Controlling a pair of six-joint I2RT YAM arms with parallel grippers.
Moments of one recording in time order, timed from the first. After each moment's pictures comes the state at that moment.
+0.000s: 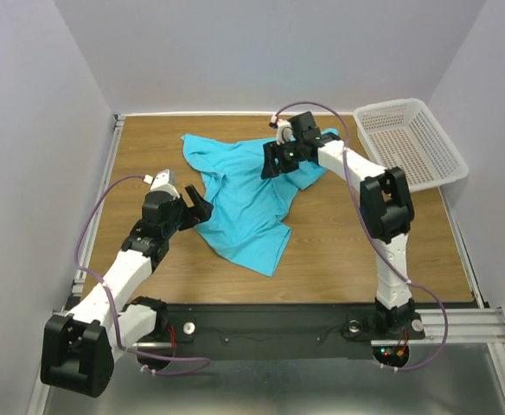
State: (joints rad) left arm -0.25 0.95 0.49 -0.03 0.06 -0.57; right arm 0.43 2.19 1.83 -0.48 -0.51 0.11
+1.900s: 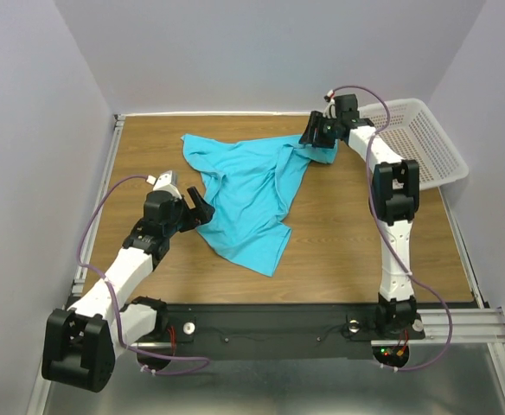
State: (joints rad) left arm -0.25 0.98 0.49 -0.04 0.10 -0.56; right arm 0.15 2.39 2.10 -0.43 -0.40 0.34
